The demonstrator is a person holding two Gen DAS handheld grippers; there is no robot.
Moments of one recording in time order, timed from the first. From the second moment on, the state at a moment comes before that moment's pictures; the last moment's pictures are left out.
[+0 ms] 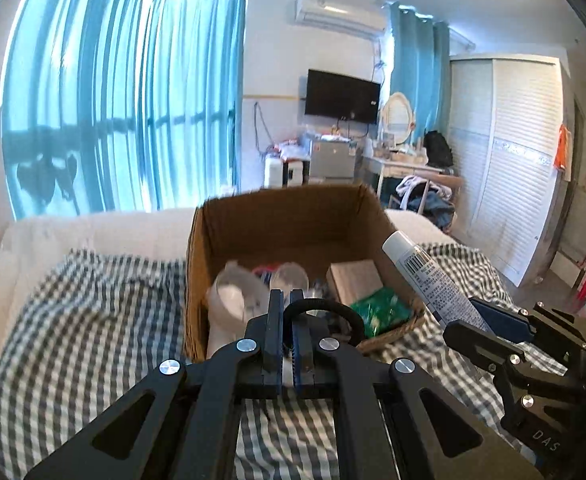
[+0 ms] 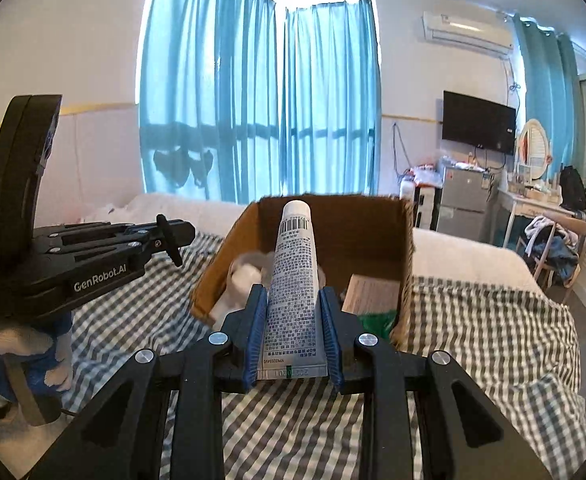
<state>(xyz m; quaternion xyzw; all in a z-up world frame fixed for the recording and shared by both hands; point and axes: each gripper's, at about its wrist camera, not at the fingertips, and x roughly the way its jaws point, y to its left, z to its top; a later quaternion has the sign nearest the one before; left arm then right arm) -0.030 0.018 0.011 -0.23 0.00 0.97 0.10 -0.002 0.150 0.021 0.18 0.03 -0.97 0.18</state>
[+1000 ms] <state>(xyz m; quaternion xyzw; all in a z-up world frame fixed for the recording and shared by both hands) -0.145 0.017 0.015 -0.21 0.01 0.97 0.11 -0.112 0.159 0.022 0.17 0.03 -0.97 0.17</state>
